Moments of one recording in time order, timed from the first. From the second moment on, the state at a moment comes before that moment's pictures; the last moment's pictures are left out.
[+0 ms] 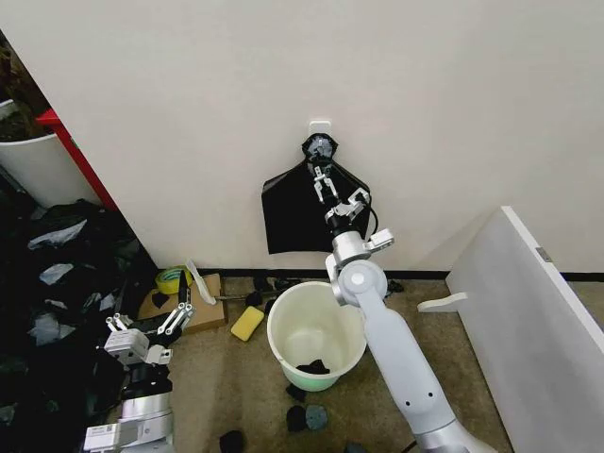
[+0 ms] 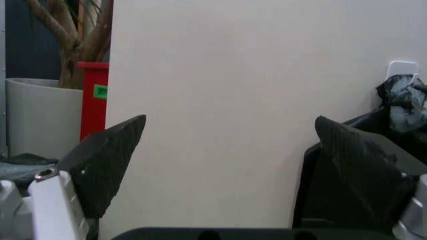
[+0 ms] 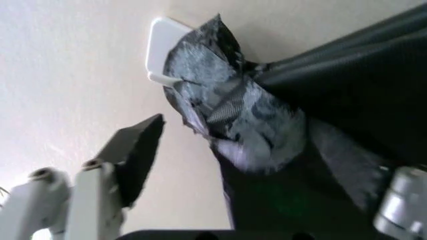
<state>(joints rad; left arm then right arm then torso) 1.73 -1.42 -0.57 -2.19 -0.23 -0.51 -0.13 -0.74 1.54 0.18 1.57 1.22 0.12 -0.08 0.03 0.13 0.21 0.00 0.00</state>
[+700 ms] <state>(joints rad) 1.72 -1.42 -0.56 -2.18 -0.22 -0.51 -0.13 -0.76 1.53 0.19 1.58 1.20 0.14 -0.14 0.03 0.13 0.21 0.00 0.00</state>
